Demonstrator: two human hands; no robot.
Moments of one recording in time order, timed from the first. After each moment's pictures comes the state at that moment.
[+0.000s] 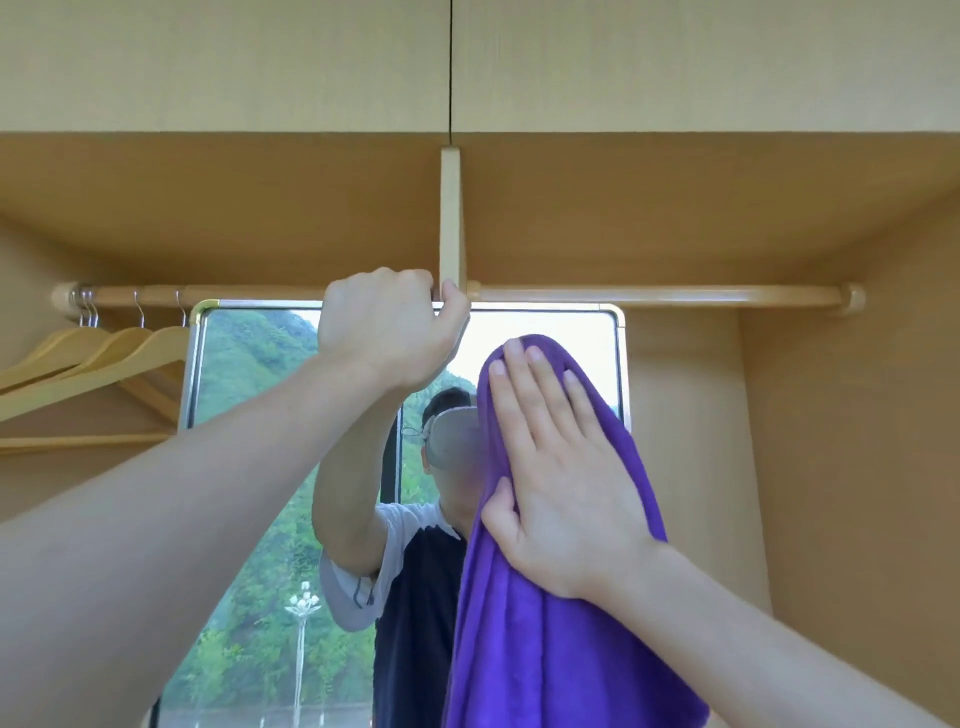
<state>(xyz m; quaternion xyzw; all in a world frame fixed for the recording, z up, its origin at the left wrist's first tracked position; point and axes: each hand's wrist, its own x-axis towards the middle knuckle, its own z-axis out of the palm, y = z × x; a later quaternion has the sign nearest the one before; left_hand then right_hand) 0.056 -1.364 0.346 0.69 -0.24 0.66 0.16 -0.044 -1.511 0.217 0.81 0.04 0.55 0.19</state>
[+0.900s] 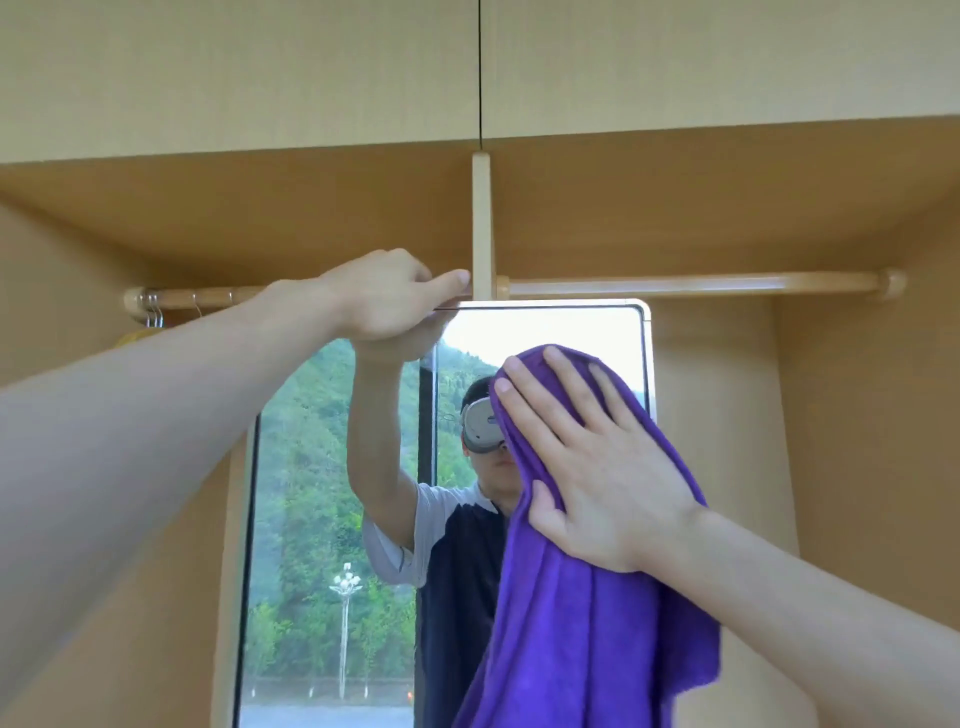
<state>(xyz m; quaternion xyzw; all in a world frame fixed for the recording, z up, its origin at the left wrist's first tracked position) 0.064 -1.301 0.391 0.83 -0.39 0.37 0.16 -0.056 -1.523 0.224 0.83 0.06 0.48 0.28</state>
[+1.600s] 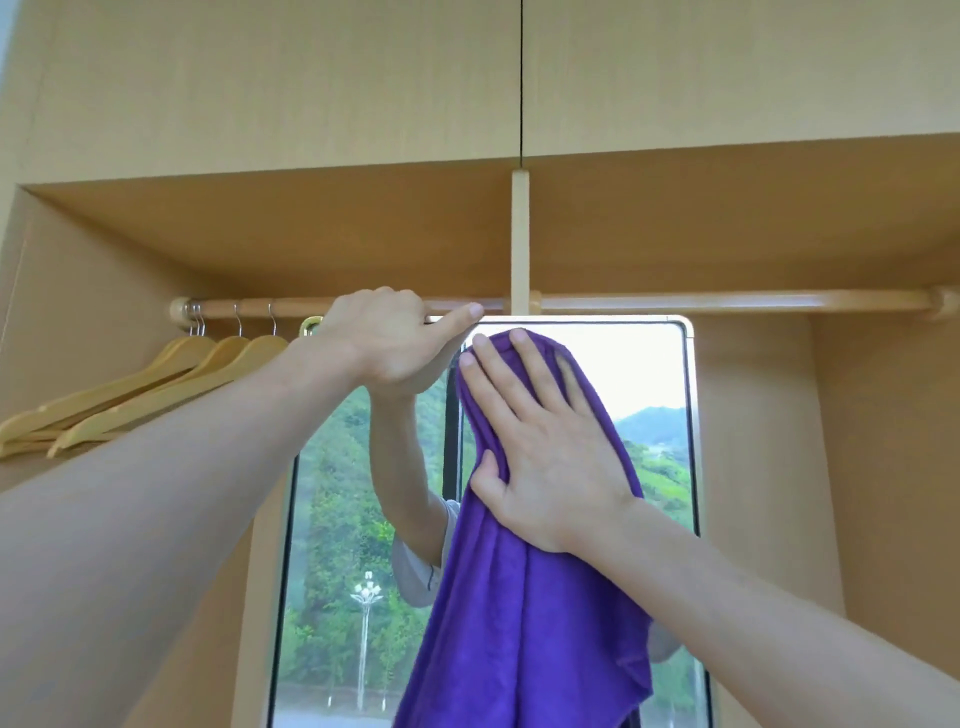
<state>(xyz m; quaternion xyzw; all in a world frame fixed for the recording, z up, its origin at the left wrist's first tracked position) 0.084 -1.288 0.364 0.81 -0.25 0.52 0.05 -0.016 -1.460 0.247 0.82 0.09 0.54 0.18</state>
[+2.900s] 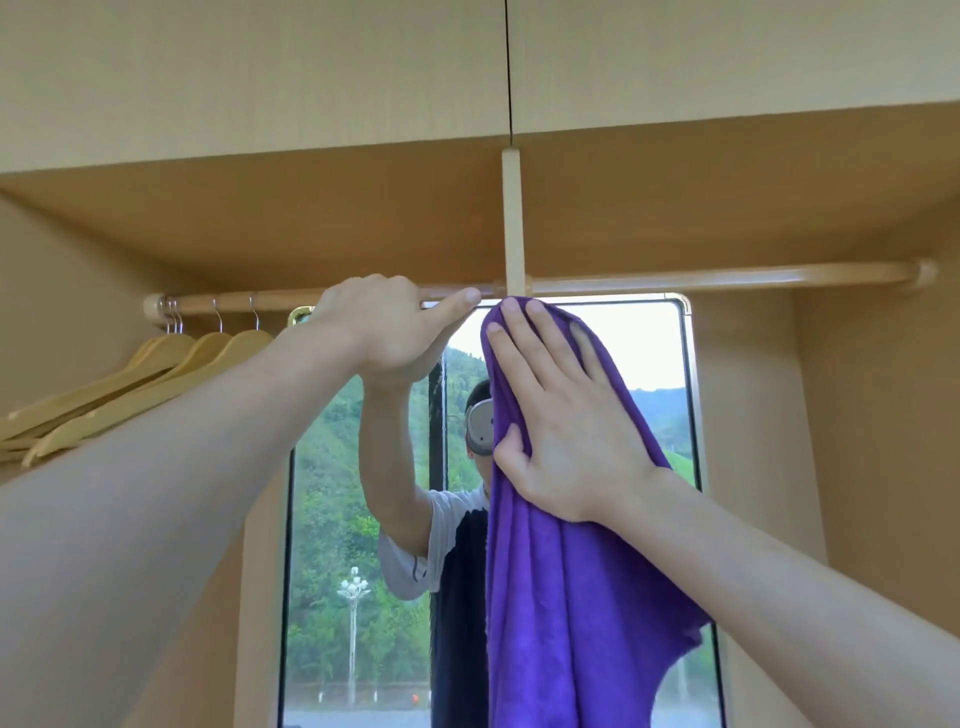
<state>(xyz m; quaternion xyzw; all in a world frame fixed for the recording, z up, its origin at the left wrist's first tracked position) 0.081 -1.287 0.365 0.83 -0.26 0.49 0.07 -0.025 -1.466 0.253 0.82 0.07 0.55 0.16</state>
